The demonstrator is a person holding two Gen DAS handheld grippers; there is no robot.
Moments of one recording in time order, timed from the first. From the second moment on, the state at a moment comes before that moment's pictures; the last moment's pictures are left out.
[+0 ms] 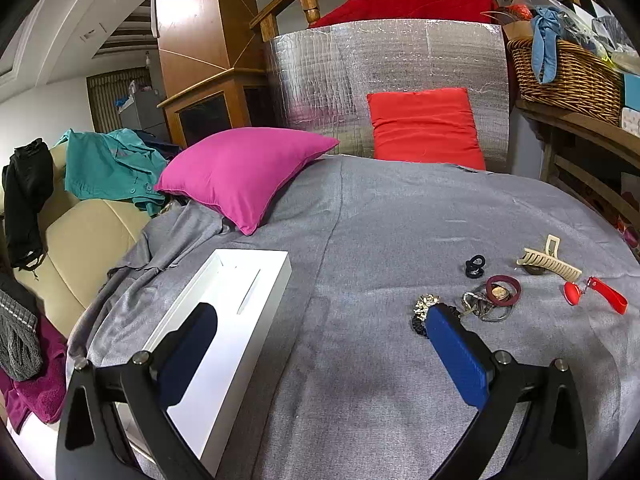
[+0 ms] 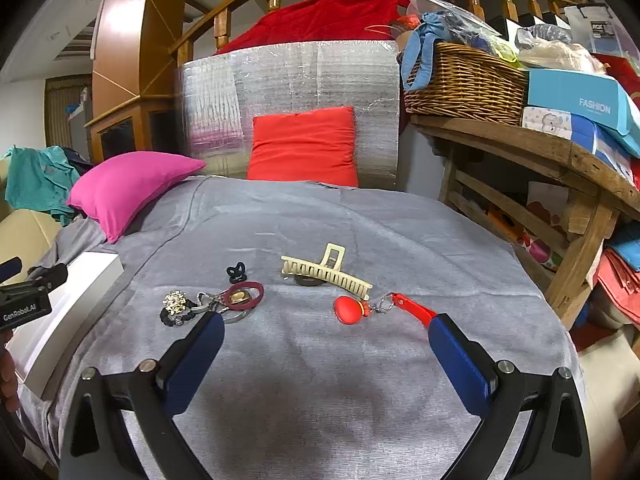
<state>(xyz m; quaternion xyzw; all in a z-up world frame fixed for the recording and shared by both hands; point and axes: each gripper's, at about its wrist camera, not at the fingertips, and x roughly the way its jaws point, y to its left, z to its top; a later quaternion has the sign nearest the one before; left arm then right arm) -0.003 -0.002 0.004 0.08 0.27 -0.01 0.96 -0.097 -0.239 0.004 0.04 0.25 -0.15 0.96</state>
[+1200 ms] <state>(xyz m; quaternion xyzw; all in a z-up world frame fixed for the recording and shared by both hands) -0.001 0.002 0.004 0.09 0.27 -0.01 0.96 -0.090 -0.232 0.003 0.05 0.26 -0.13 0.96</state>
